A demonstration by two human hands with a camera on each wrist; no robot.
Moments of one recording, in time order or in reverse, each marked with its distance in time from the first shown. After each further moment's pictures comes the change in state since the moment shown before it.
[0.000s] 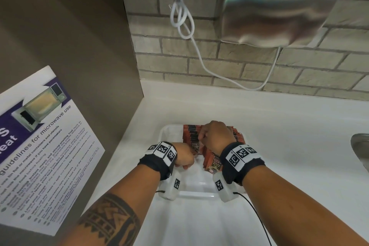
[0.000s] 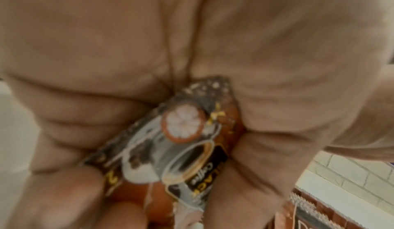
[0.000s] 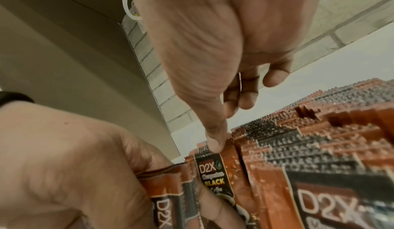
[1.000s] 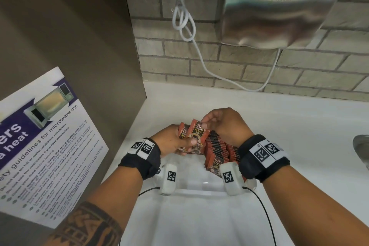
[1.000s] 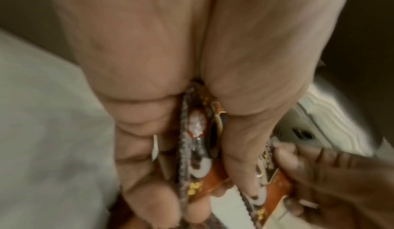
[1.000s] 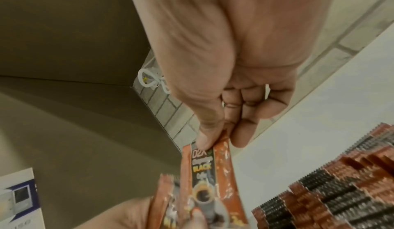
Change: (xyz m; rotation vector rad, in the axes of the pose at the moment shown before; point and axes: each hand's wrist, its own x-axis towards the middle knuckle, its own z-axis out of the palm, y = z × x) left_hand -0.034 -0.031 -0.012 -0.873 0.235 0.430; right_hand -0.020 0.005 -0.040 0.558 0.111 -0.136
